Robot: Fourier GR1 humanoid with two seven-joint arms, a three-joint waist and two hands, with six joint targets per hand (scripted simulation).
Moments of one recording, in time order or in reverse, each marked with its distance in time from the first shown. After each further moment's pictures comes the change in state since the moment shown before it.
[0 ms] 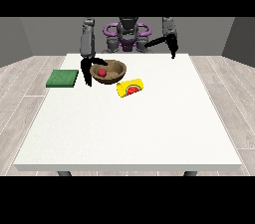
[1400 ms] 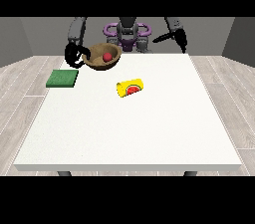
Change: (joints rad) left arm 0.099 0.091 0.101 0.069 0.077 -0.042 -0.035; right arm -0.095 -0.130 0.079 -0.020 0.094 -0.192 0.490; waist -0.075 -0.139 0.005
